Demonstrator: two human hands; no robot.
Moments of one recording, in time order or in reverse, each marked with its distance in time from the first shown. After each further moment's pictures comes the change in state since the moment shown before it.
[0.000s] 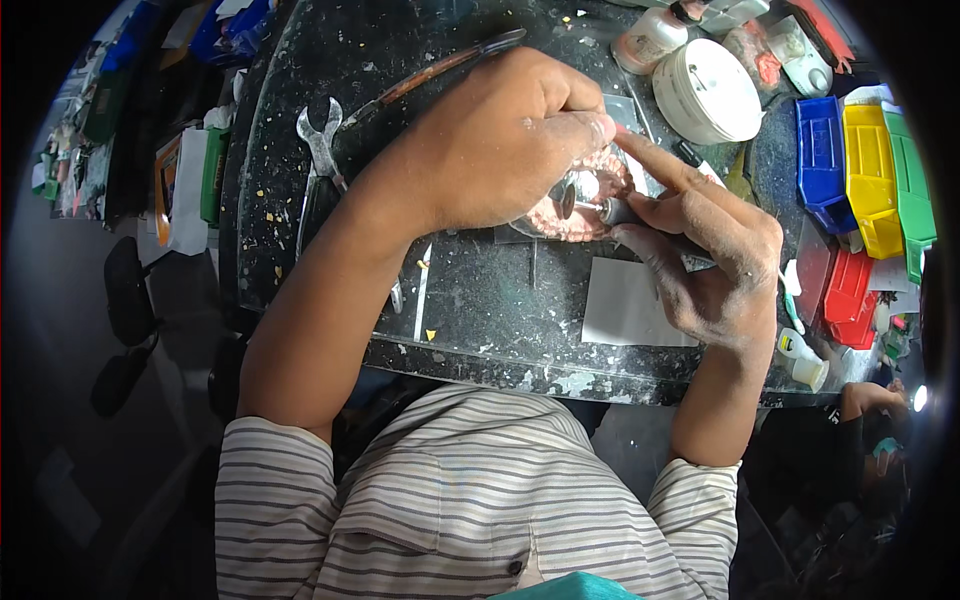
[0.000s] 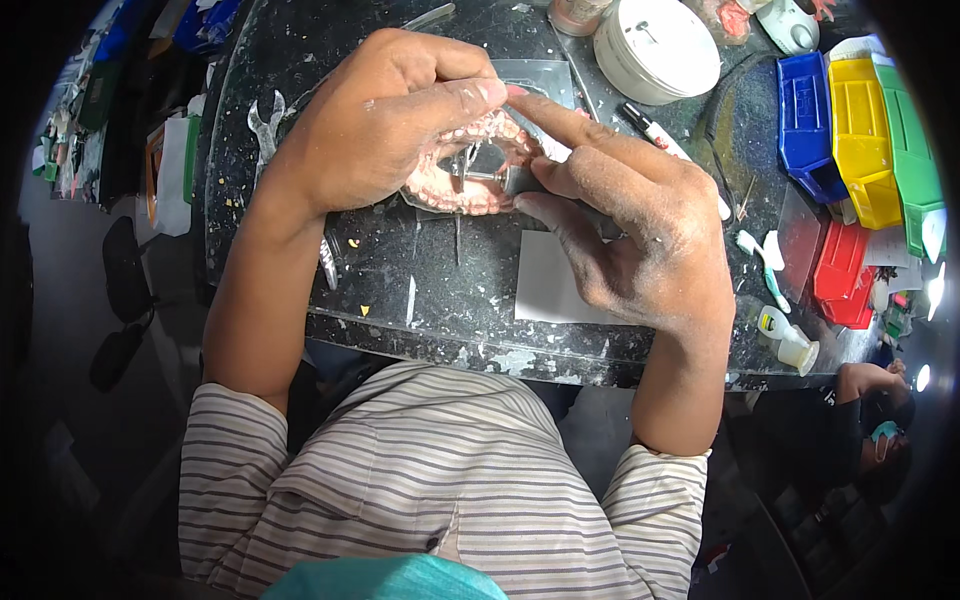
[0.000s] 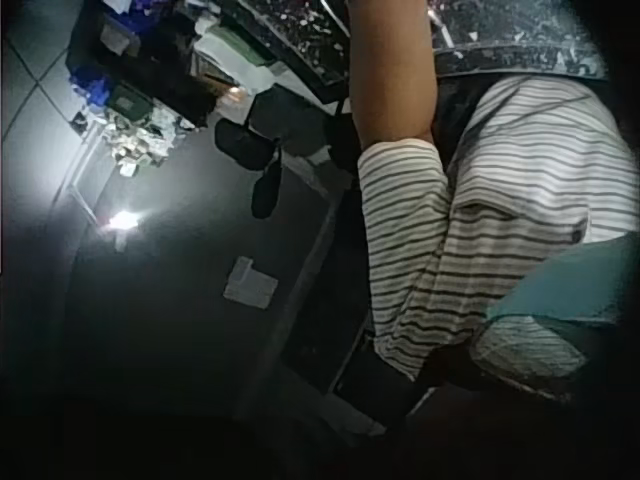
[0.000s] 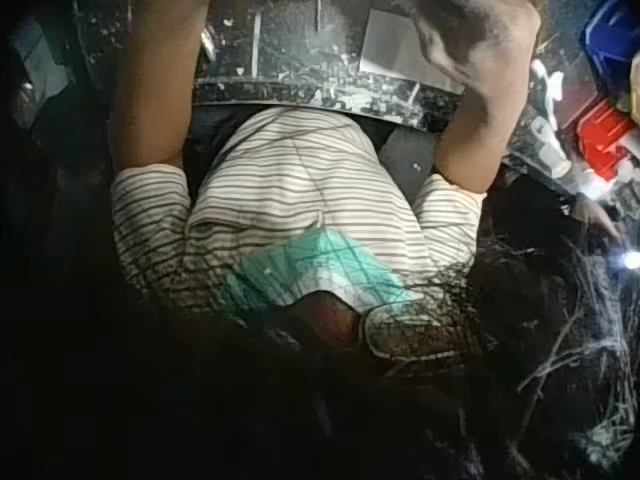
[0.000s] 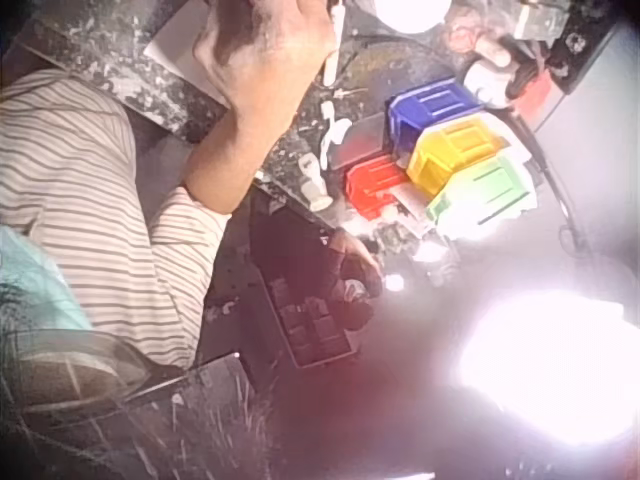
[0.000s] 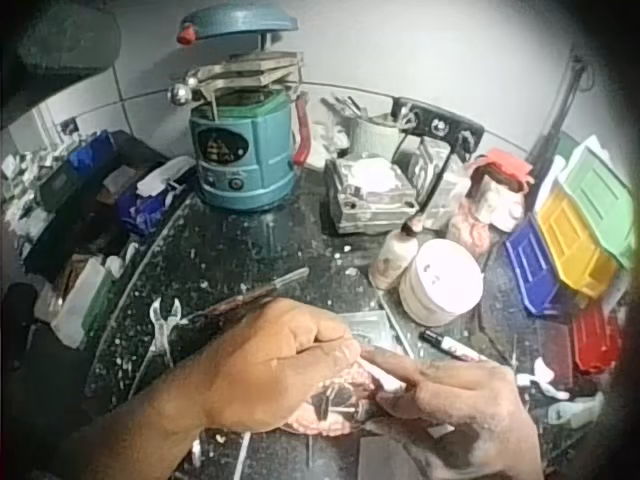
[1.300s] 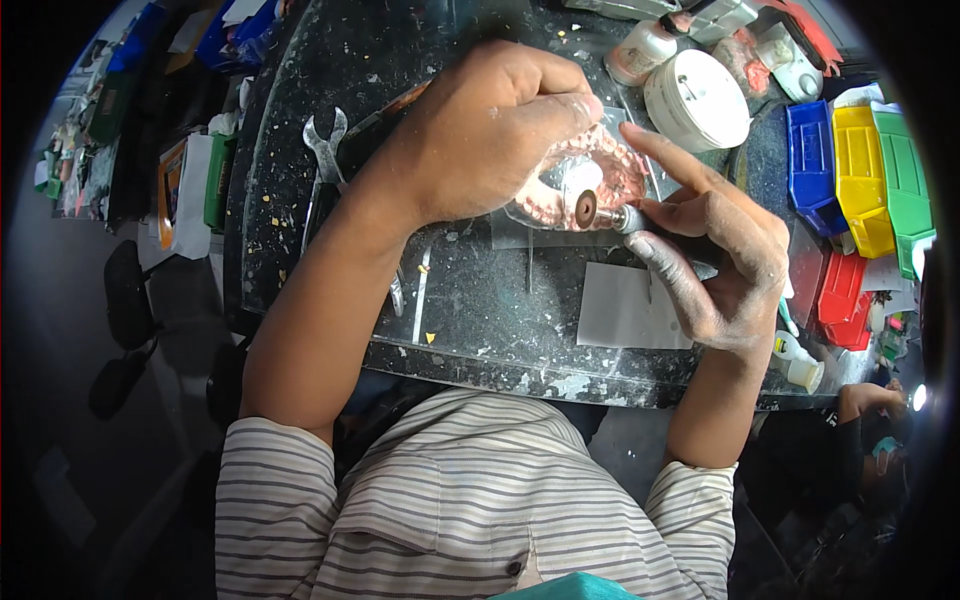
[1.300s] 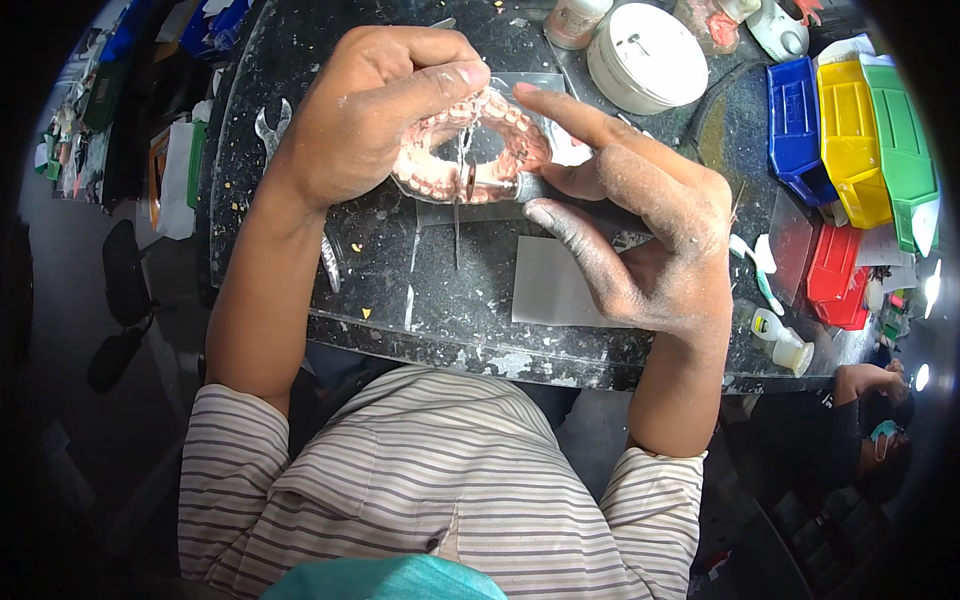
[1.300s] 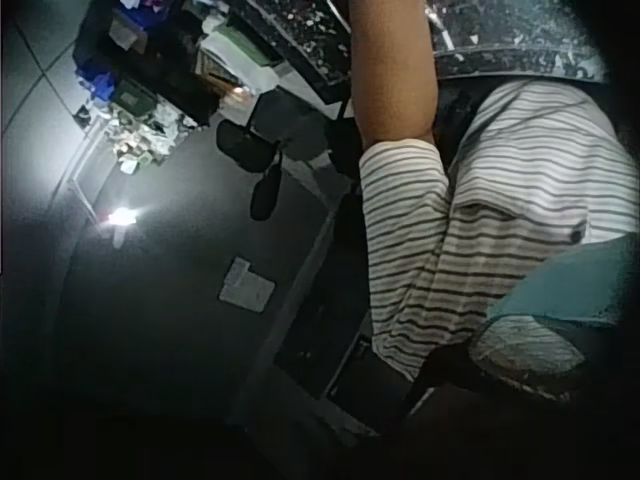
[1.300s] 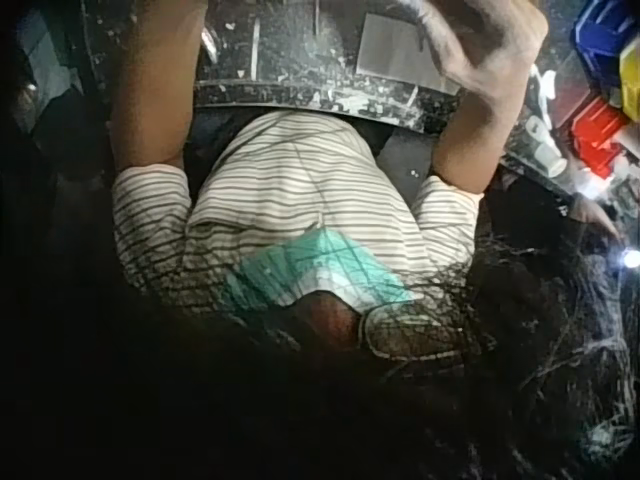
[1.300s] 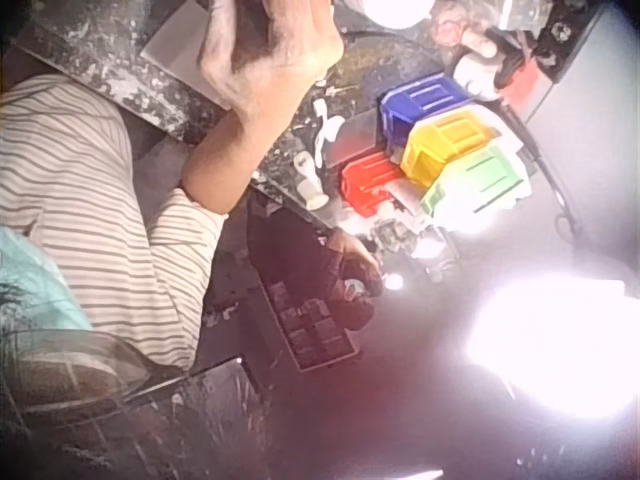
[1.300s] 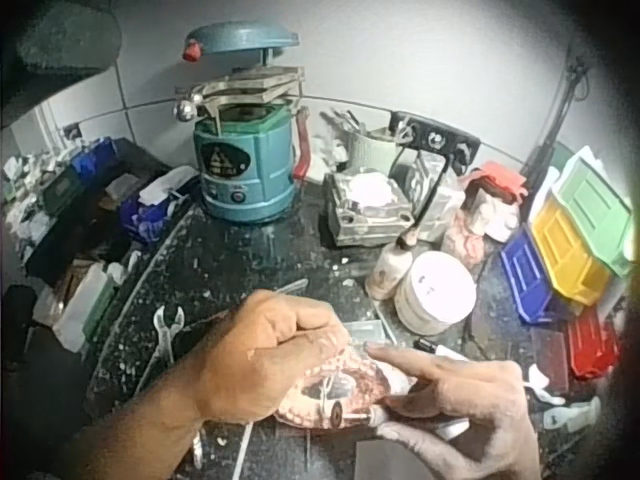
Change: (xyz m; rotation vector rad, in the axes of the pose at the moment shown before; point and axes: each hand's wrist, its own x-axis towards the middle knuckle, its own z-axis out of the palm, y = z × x) left_hand 0.000 0.001 -0.008 -0.165 0.051 0.057; right_hand 0.002 -0.002 -0.008 0.096 0.064 -0.020
